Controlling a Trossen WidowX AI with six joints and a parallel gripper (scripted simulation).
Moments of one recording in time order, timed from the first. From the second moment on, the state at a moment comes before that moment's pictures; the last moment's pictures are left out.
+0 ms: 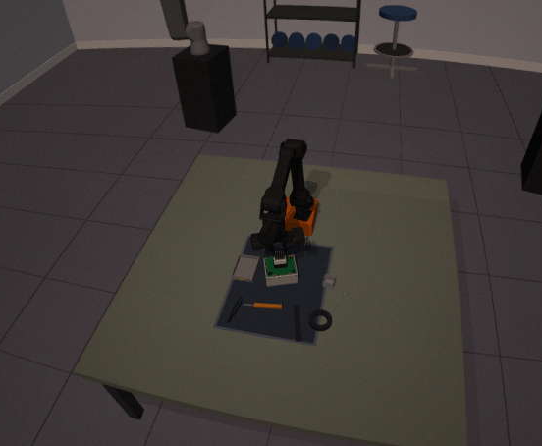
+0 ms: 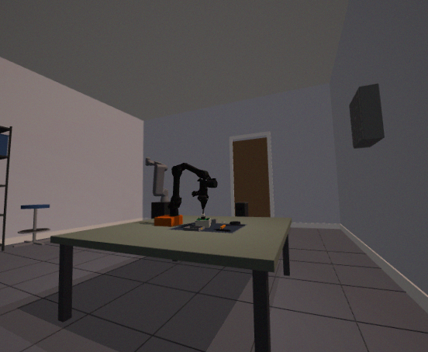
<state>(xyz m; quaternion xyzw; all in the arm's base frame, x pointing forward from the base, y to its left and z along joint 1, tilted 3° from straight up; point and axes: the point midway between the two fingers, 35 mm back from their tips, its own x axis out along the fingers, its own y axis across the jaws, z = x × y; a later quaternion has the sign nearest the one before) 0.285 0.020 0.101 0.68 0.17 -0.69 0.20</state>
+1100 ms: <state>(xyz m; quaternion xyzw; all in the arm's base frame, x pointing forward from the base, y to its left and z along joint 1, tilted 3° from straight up) 0.285 0.021 0.091 0.69 0.17 -0.68 0.20</state>
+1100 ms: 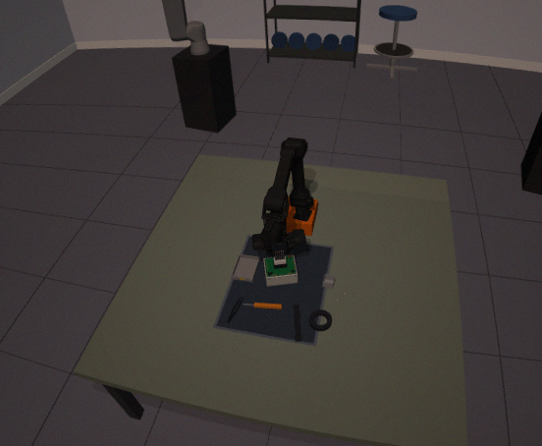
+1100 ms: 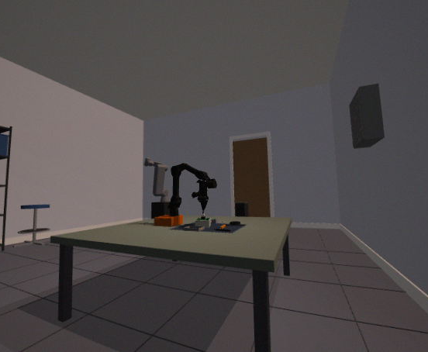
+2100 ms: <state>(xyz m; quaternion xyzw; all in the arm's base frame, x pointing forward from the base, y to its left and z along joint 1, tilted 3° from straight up) 0.285 0.020 0.078 0.69 0.17 -0.68 0.20</state>
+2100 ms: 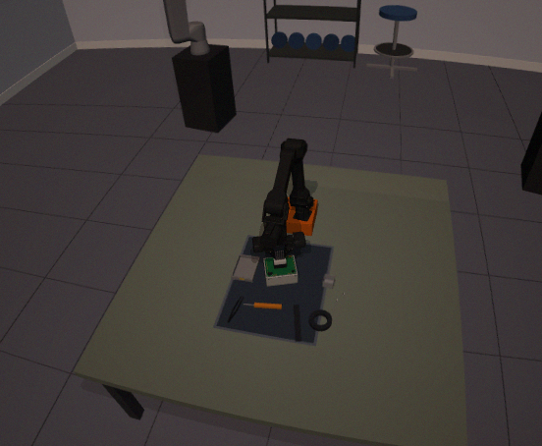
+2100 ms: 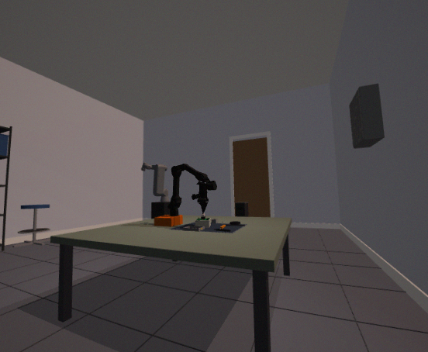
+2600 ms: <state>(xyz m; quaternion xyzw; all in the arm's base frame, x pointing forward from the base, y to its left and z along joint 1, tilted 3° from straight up) 0.284 0.024 0.080 0.69 0.14 -0.68 0.22</state>
